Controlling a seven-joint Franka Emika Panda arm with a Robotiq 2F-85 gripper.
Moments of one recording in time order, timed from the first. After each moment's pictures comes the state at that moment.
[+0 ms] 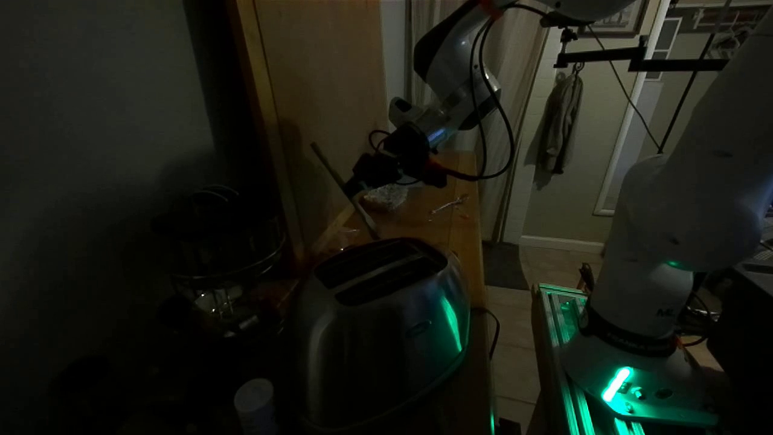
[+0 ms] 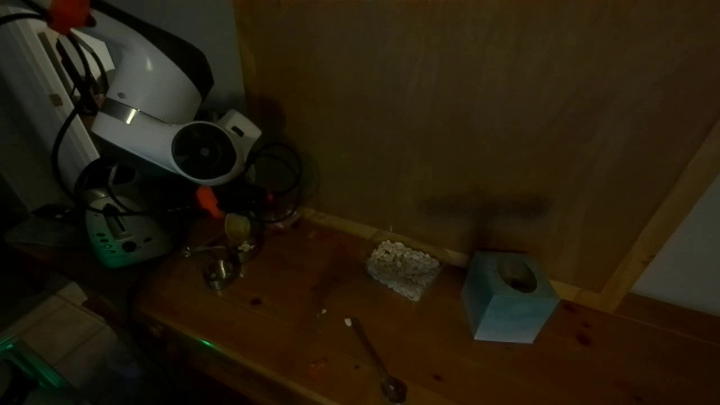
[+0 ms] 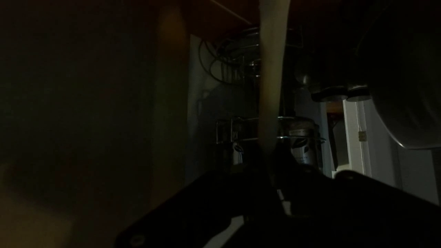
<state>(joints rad) -0.17 -0.29 -0.23 -2.59 1.30 2.17 -2.11</state>
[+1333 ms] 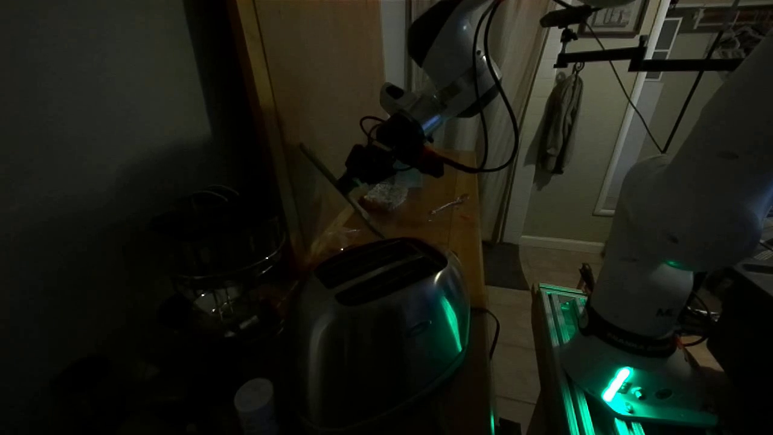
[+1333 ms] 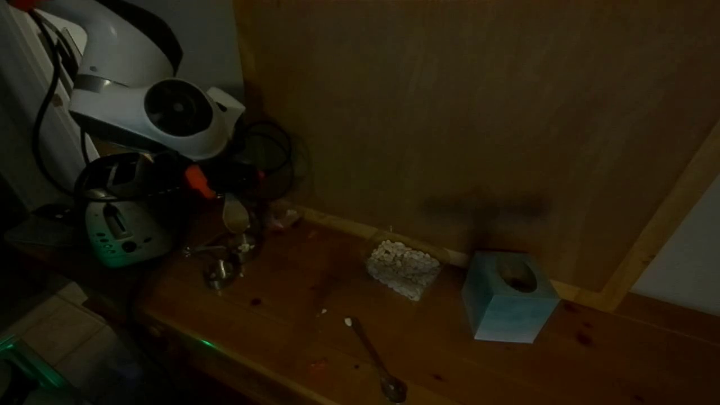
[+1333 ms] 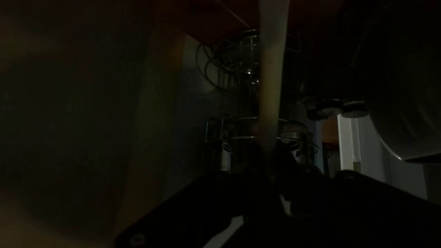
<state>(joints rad) -0.18 -0.36 -0.11 -2.59 1.22 2.29 -2.03</state>
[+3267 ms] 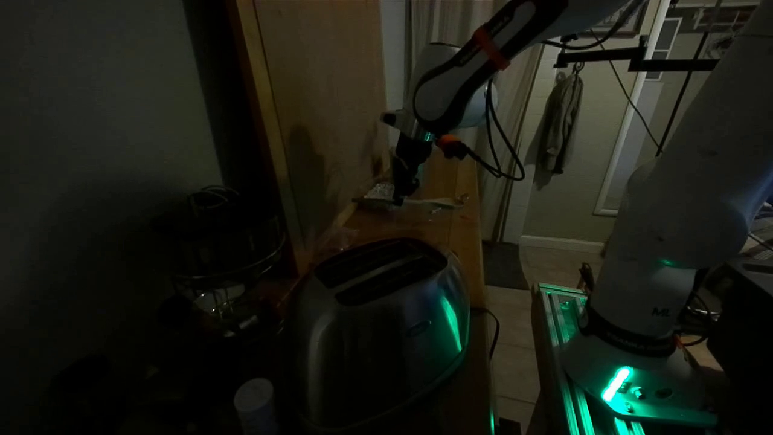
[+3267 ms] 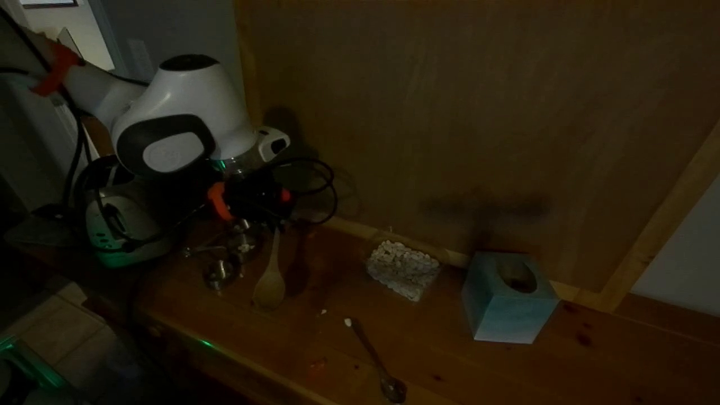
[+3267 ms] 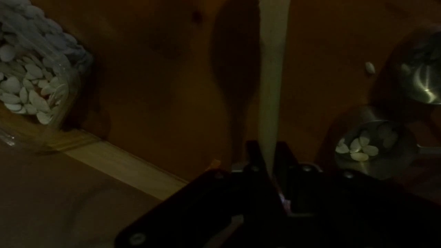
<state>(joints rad) -0.28 -0.23 -0.16 -2.58 0.01 2.62 -0.98</state>
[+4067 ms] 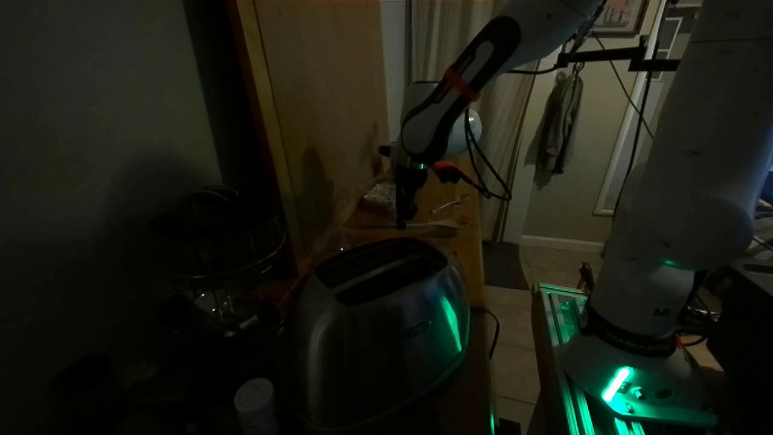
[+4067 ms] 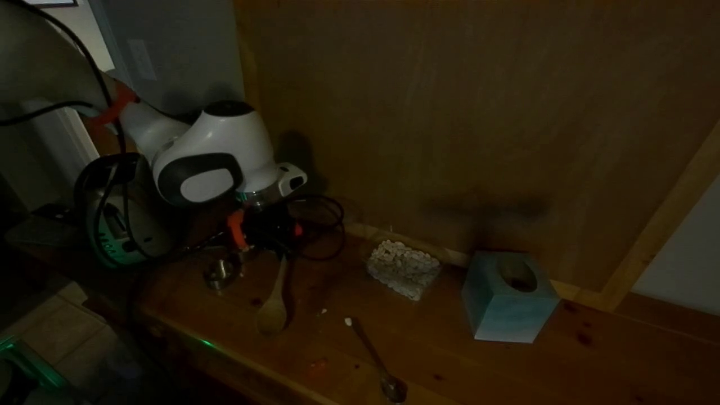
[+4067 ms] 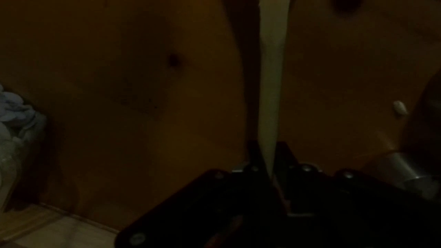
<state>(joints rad) -0.24 -0.03 -0.22 -2.54 0.01 2.67 -0.94</state>
